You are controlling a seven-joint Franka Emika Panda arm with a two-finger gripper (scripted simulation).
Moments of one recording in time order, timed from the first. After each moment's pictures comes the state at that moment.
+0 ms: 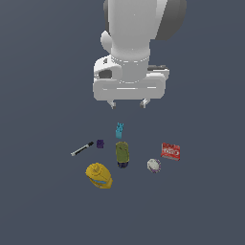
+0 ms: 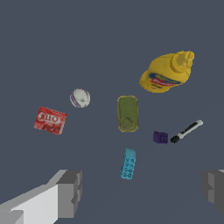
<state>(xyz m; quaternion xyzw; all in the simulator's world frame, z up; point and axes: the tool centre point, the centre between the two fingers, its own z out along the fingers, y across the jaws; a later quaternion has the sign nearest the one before) 0.007 0.019 0.322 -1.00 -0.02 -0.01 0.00</state>
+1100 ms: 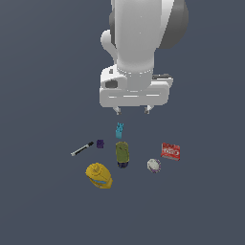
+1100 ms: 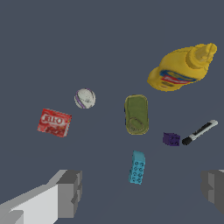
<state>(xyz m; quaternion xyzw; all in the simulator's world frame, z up) 0.012 0.035 0.301 -1.00 -0.01 -0.01 0.02</state>
